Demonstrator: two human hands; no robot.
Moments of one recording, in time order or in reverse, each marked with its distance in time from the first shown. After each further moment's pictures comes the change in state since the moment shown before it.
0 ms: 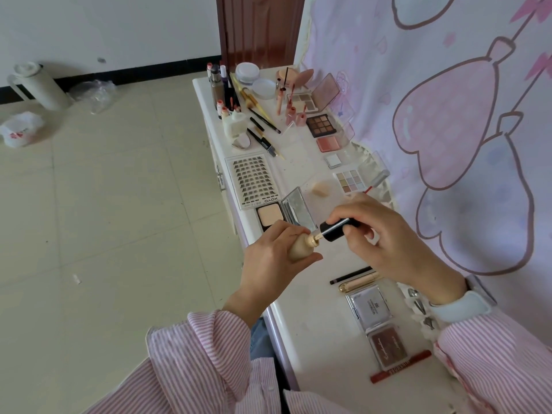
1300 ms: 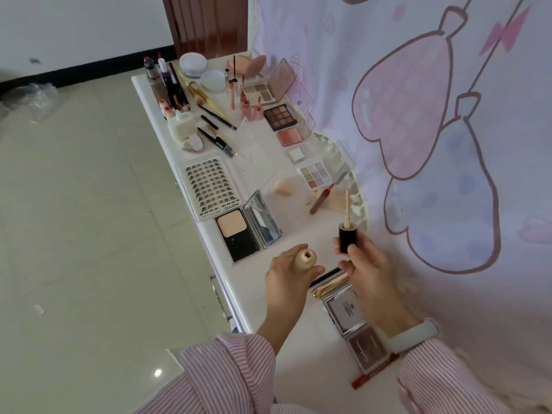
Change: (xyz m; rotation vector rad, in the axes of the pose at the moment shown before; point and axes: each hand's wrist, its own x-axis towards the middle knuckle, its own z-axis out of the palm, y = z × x) left_hand -0.008 0.016 0.102 -0.425 -0.171 -0.650; right_hand -0.061 0.092 0.048 0.826 0.593 0.730
